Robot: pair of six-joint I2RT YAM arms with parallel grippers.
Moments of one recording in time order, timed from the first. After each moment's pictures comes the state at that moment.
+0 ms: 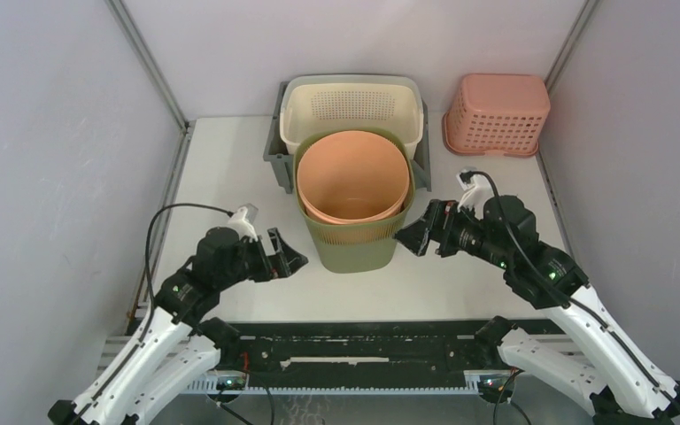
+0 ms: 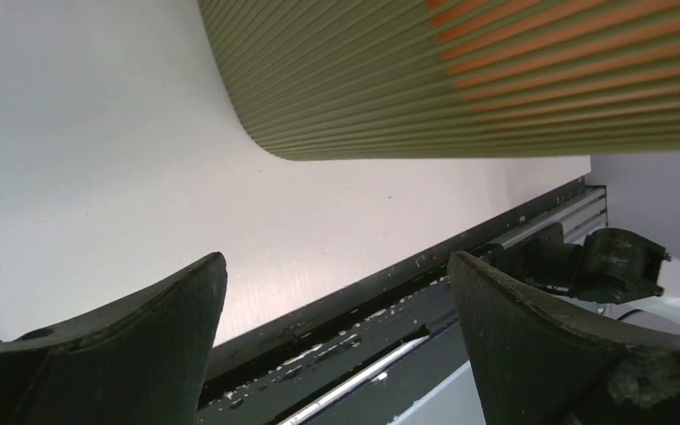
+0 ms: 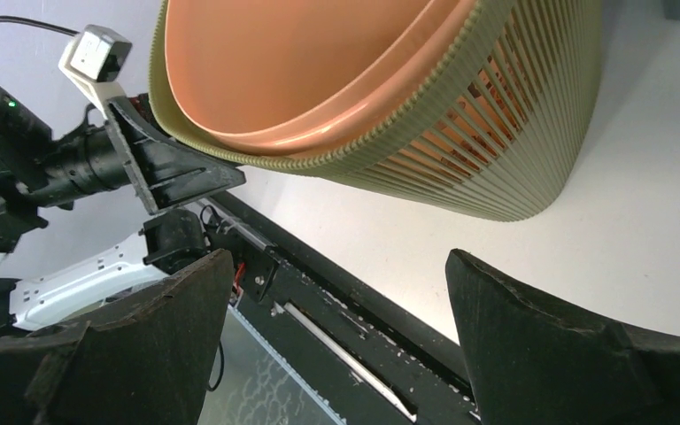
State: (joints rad) left arm -0.54 0.55 0.59 -0.61 0.16 -0.71; right arm 0.66 0.72 0.99 -0.66 -0.18 0.64
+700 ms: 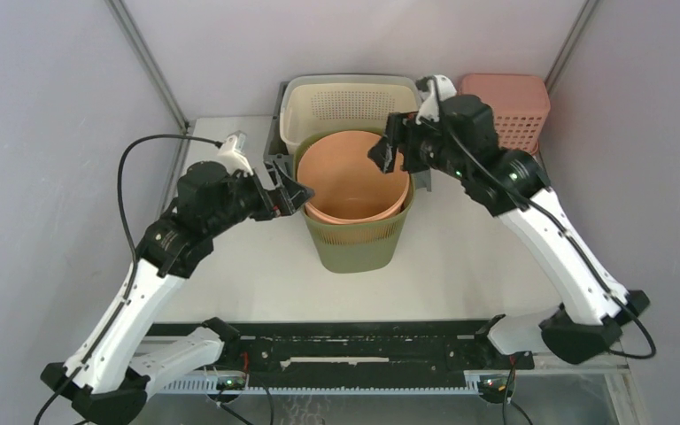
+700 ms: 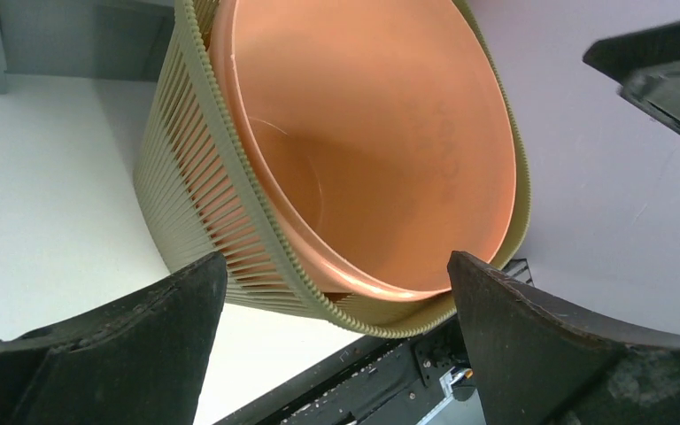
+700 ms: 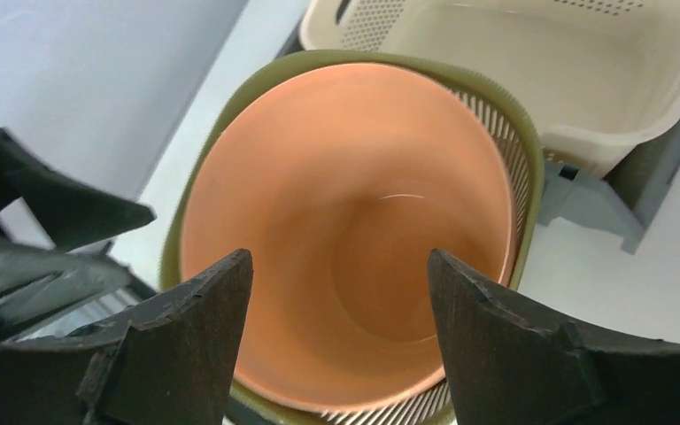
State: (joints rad) left arm -0.54 0.91 1.21 -0.63 0.12 -0.65; right arm 0.65 1.30 1.72 -0.80 -0.02 0.40
